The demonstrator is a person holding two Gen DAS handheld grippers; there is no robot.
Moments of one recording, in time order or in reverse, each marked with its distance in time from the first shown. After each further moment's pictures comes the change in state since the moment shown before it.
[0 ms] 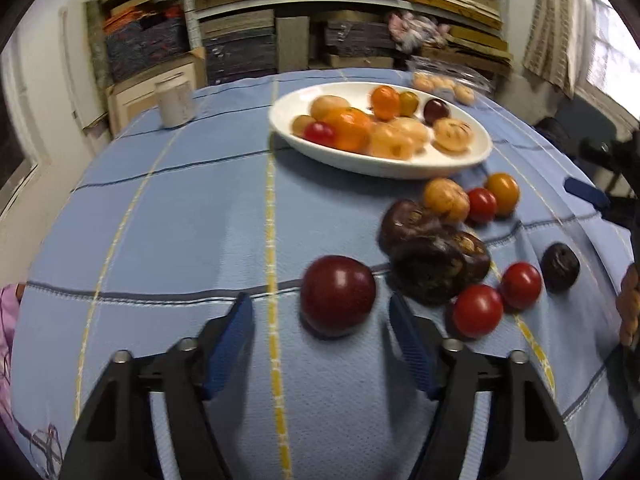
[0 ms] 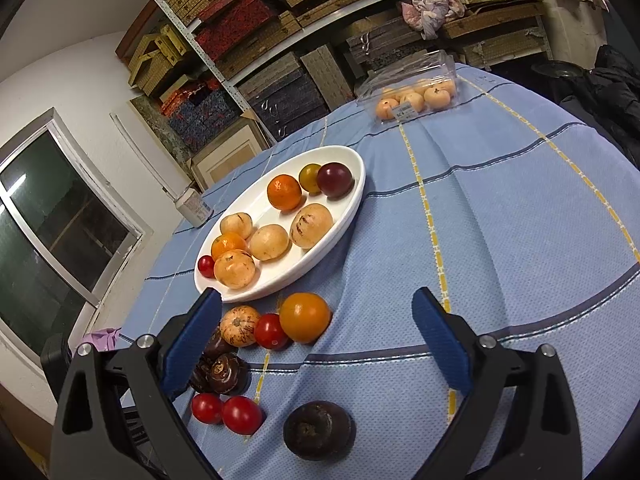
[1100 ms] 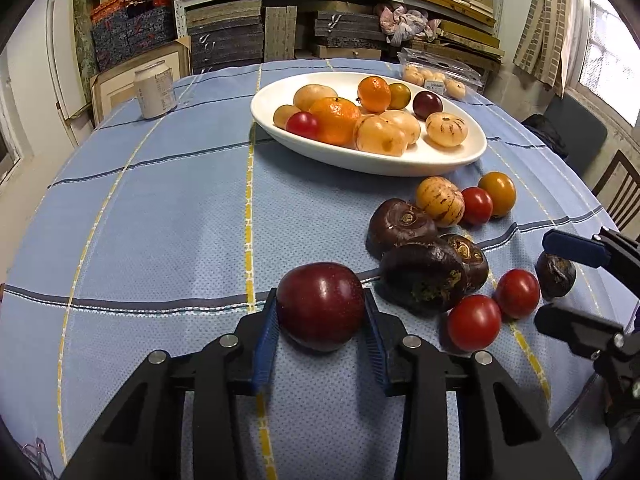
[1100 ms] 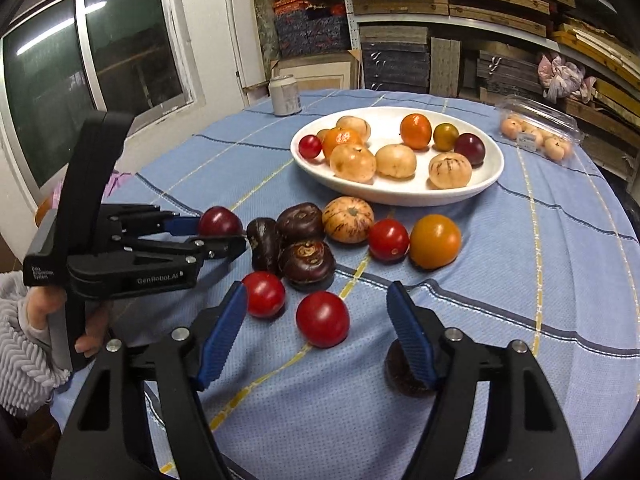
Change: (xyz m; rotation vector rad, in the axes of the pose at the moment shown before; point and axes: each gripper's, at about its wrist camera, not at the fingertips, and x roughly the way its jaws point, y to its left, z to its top) left arm 0.014 0.002 0.006 -0.023 0.029 -0.056; right arm 0.010 0.095 -0.078 -0.561 0.186 0.035
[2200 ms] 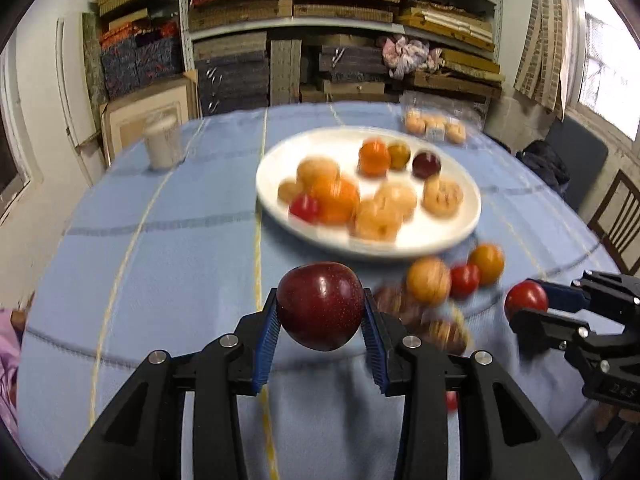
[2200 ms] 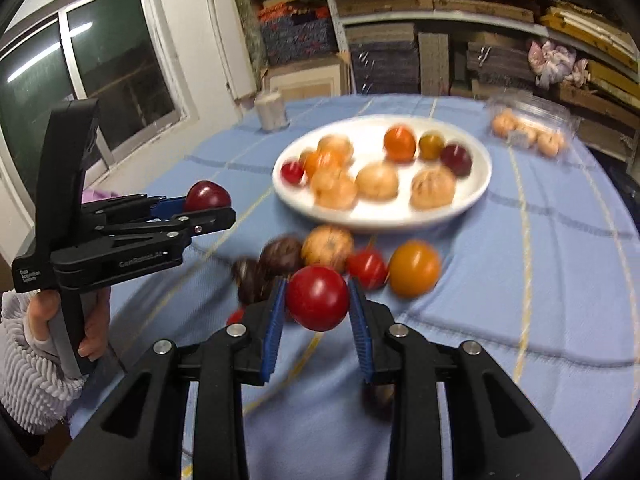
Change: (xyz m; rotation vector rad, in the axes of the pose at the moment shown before) left arm -0.024 -0.010 0.054 0.000 -0.127 0.027; right arm -0.007 -0.028 0.037 0.075 -0.032 0.008
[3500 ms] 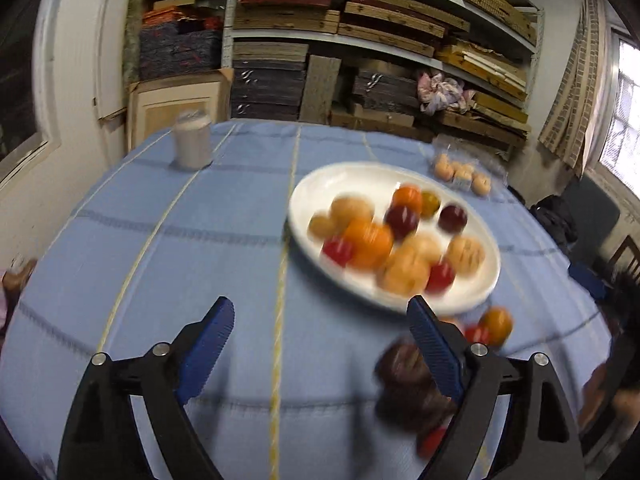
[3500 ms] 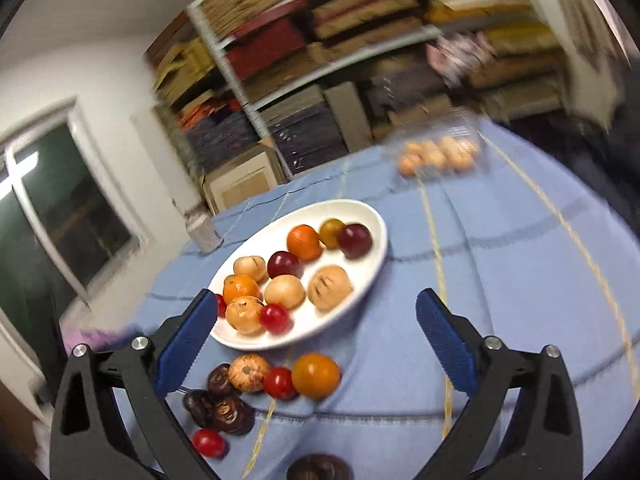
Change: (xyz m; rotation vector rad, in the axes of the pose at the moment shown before) left arm -0.004 0.030 -0.007 -0.176 -0.047 0.020; right arm -0.028 -0.097 0.014 0.411 -0.279 -0.054
